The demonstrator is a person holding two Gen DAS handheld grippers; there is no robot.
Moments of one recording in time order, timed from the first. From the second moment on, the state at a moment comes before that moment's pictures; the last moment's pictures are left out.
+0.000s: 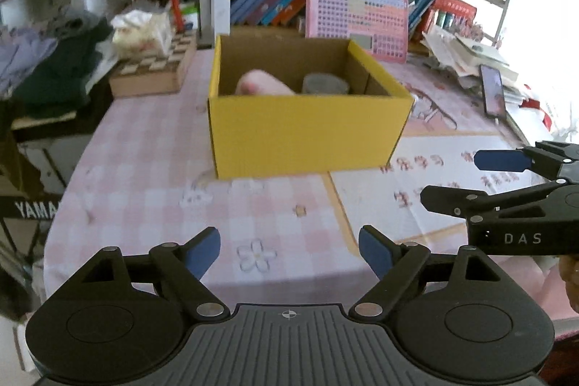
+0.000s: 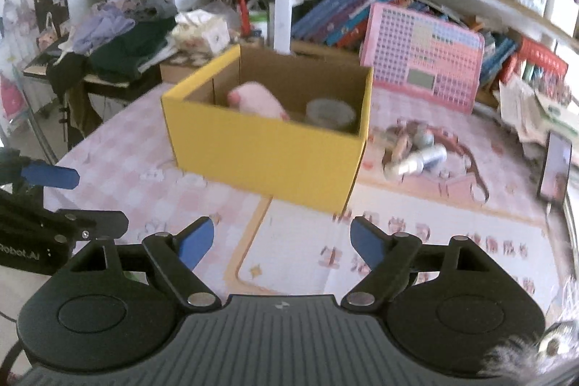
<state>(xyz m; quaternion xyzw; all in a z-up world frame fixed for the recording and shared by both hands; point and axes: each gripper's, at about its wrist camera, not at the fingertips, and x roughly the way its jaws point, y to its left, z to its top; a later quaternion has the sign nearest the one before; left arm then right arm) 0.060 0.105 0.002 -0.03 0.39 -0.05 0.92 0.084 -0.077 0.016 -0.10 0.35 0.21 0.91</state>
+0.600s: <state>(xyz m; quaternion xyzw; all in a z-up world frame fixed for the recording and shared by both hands) 0.034 0.077 -0.020 -0.03 0.41 -0.06 0.91 0.045 -0.088 -0.008 -0.11 0.37 0.17 0.91</state>
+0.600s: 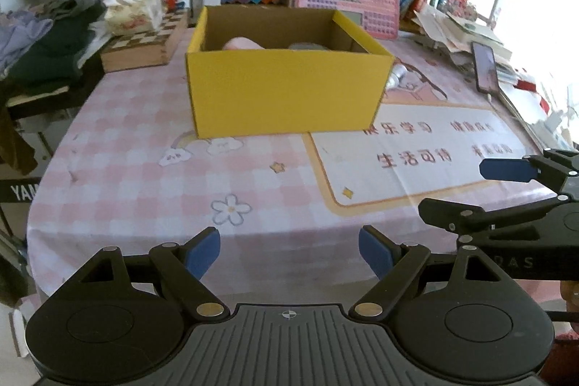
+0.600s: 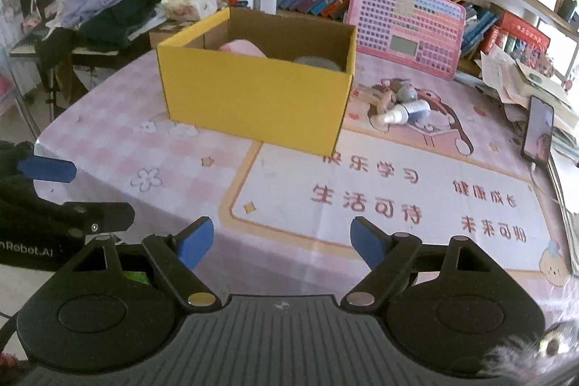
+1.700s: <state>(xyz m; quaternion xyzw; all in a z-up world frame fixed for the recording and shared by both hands) 0.057 0.026 -0.036 0.01 0.43 -0.11 0.89 0.055 -0.141 -0.024 -0.08 0.41 0.12 0.90</state>
